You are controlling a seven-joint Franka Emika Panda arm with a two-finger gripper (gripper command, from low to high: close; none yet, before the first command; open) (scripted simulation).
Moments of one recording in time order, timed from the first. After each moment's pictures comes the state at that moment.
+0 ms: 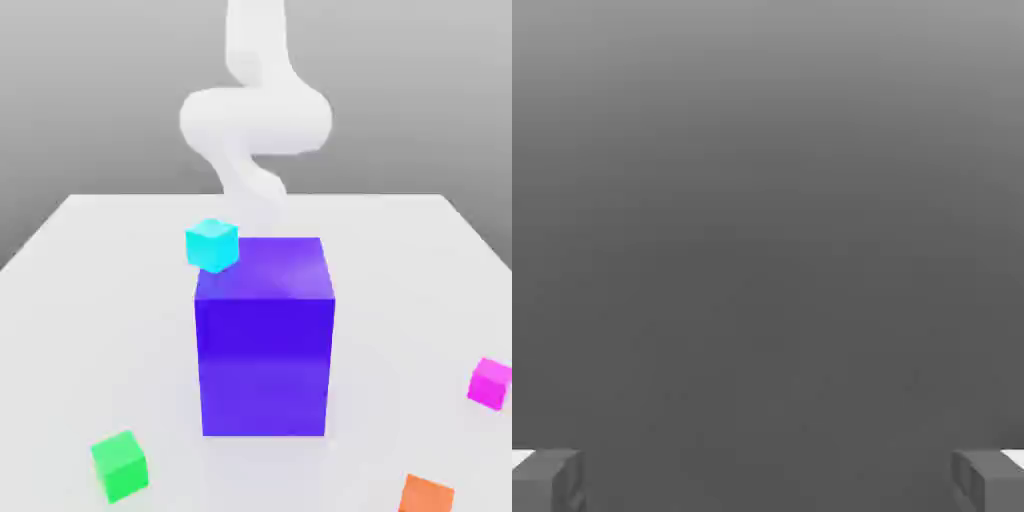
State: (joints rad) arm 0.02 -0.71 0.05 -2.32 -0.01 2.34 0.80
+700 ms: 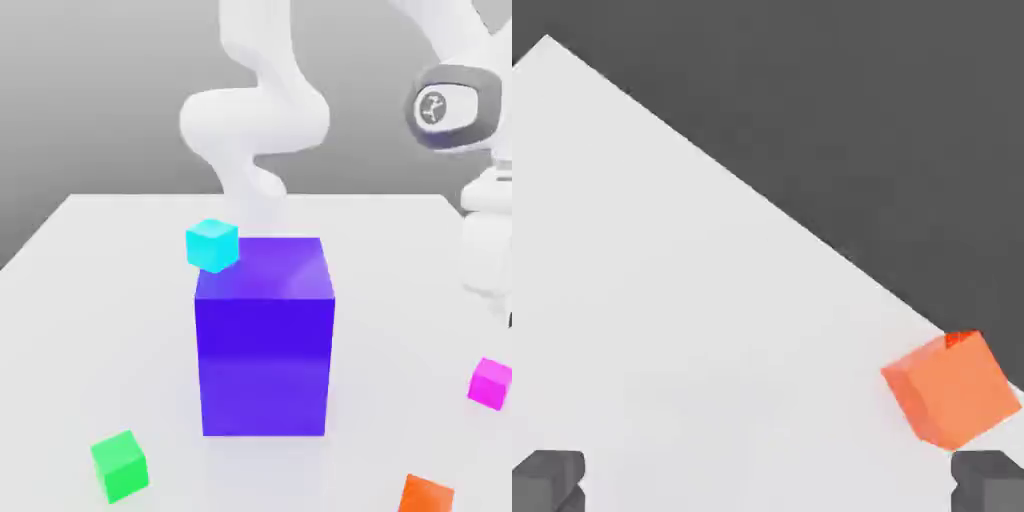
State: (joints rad) arm 0.30 0.06 0.40 -2.49 -0.20 2.67 0.90
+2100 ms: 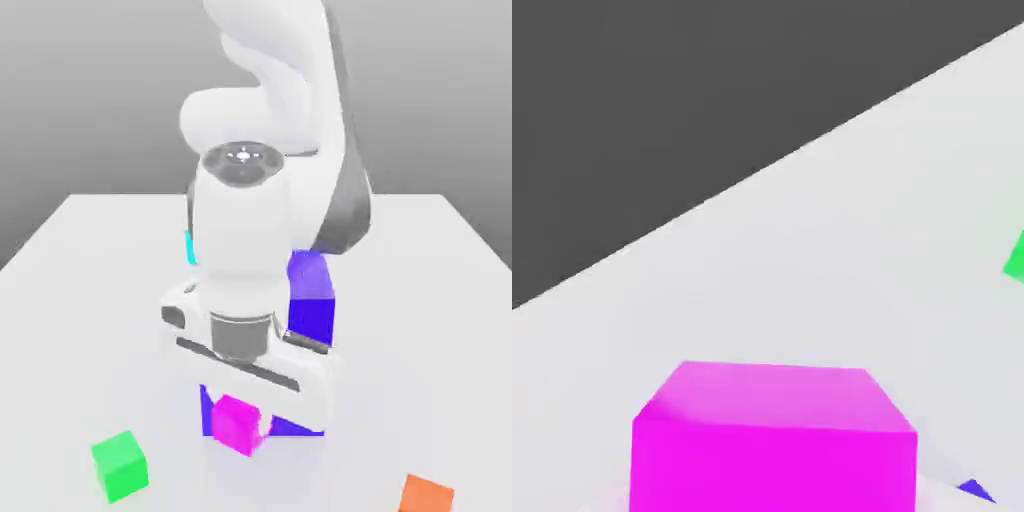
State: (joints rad) arm -0.06 0.14 -0.12 -2.49 0.02 2.62 1.36
